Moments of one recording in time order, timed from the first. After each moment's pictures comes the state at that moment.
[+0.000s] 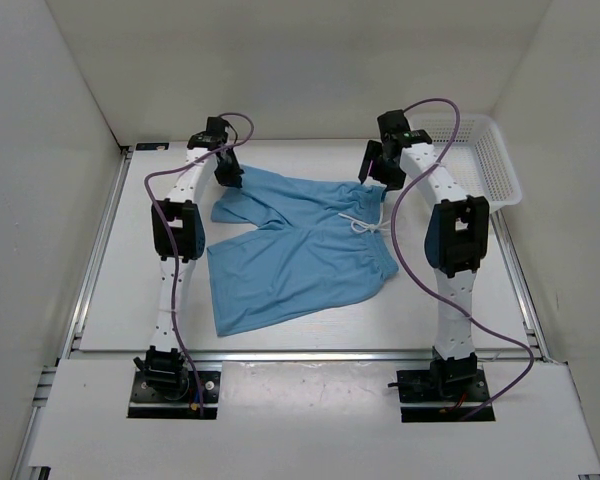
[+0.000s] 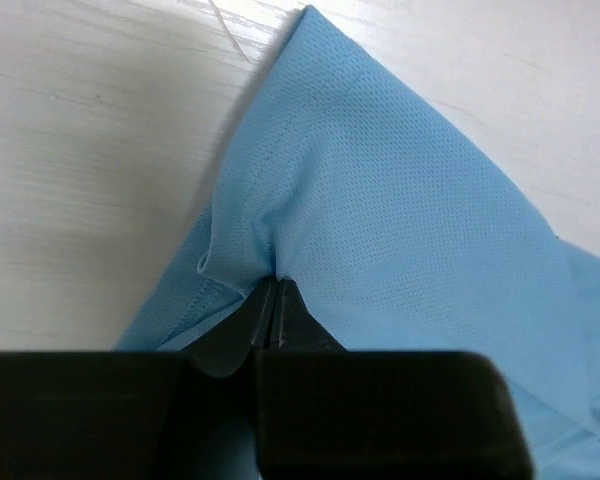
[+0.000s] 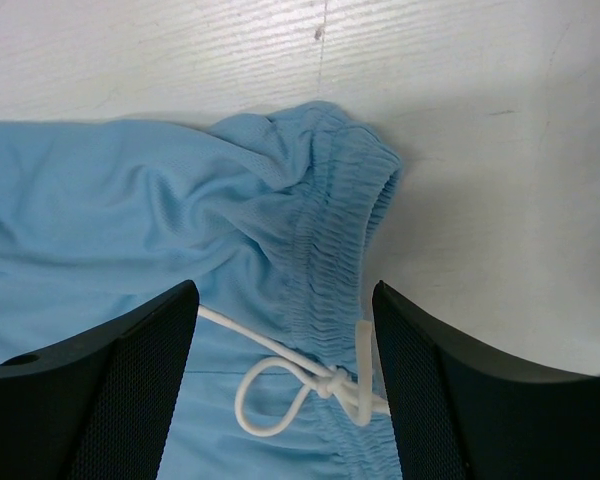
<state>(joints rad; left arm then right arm) -0.13 2.67 2.55 -0.94 0.07 -0.47 0.25 2.24 2.08 -0.87 0.05 0.45</state>
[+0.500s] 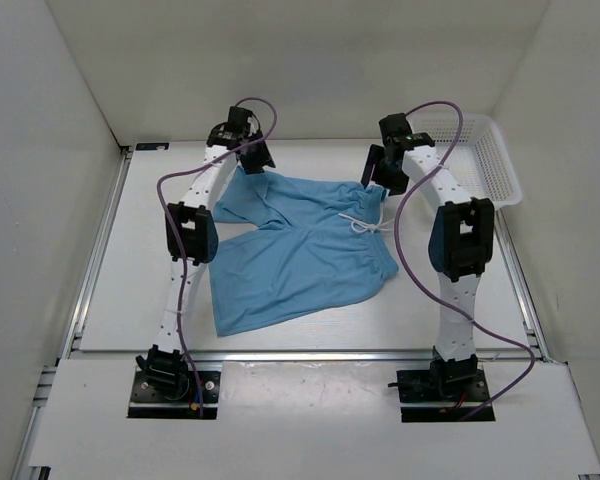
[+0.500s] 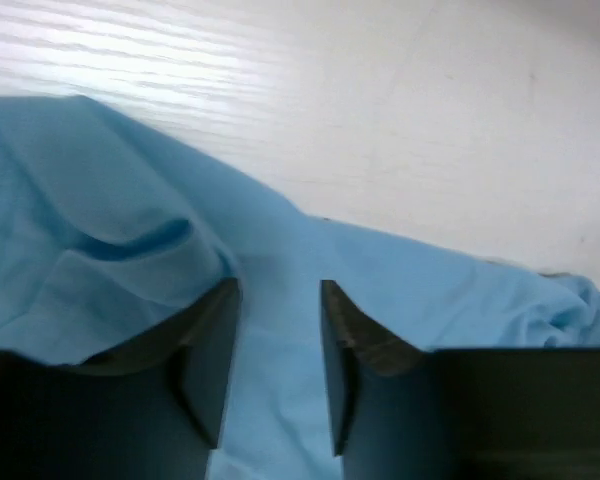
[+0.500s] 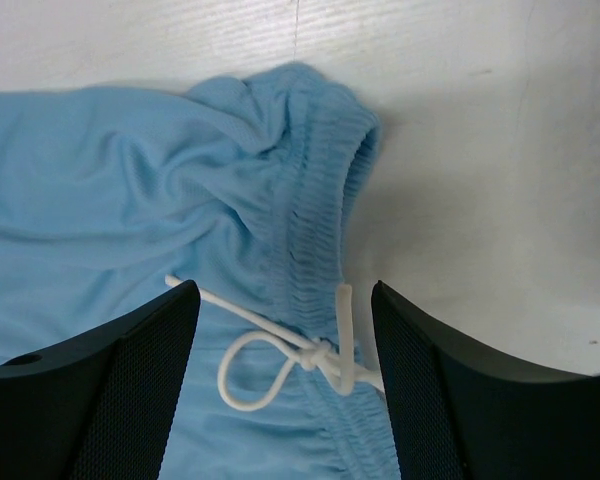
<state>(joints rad) -0.23 2.68 2.67 -0.85 0.14 -0.54 0.25 2.19 2.00 -0.87 0.07 0.45</state>
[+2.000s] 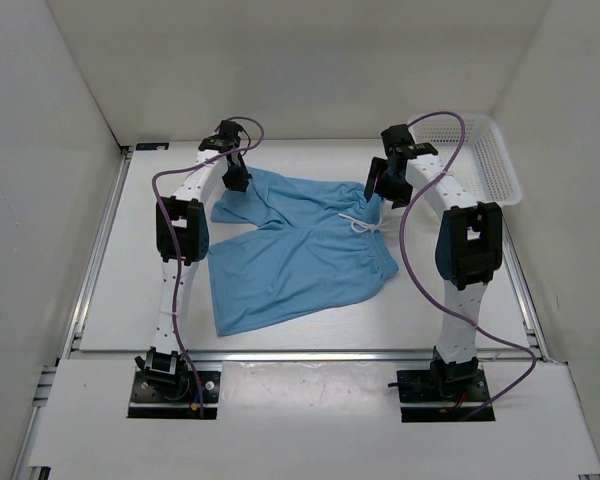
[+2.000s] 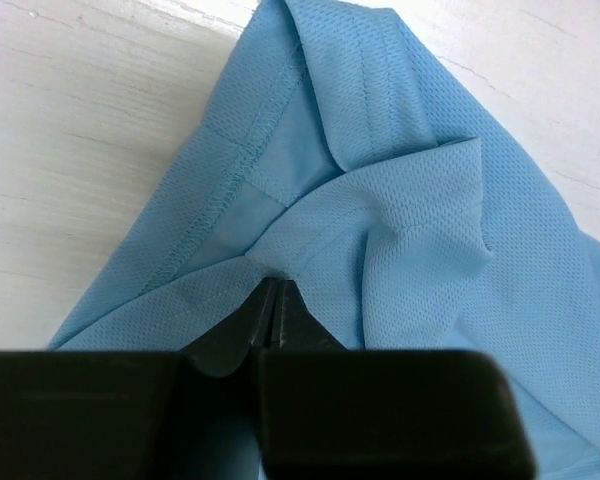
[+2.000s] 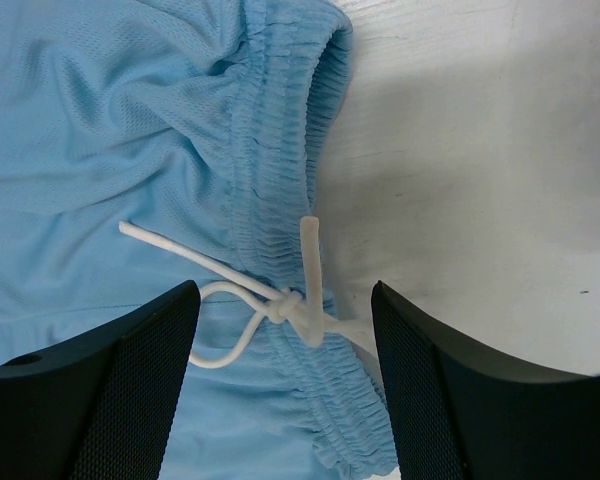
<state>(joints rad) -0.20 2.58 2.39 -0.88 -0.07 -0.53 0.25 2.07 1.80 -0.85 0.06 0.44</state>
